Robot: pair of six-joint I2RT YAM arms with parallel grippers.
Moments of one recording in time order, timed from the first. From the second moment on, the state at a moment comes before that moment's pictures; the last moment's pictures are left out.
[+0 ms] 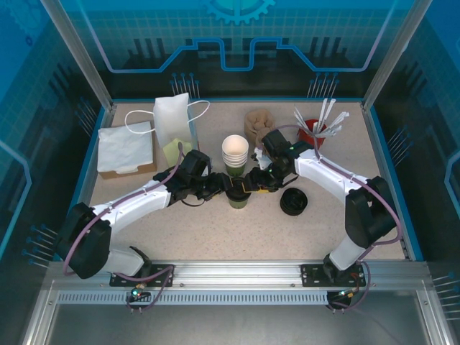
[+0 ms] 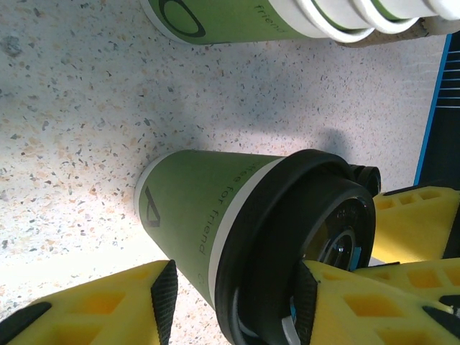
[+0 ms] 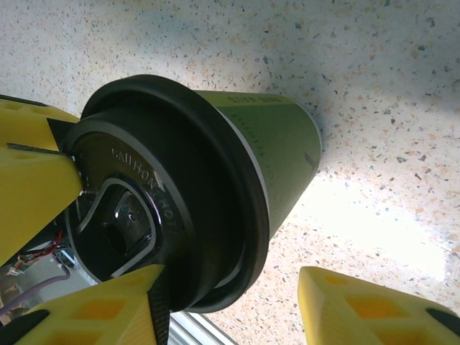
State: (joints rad) left arm -0.58 1.39 0.84 -0.31 0.30 -1.01; right arm 0.52 1.64 1.22 -0.86 -0.51 0.38
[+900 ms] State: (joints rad) left arm -0.58 1.39 0.87 -0.40 0.30 -1.01; right arm 0.53 1.64 1.26 -0.86 -0.53 0.38
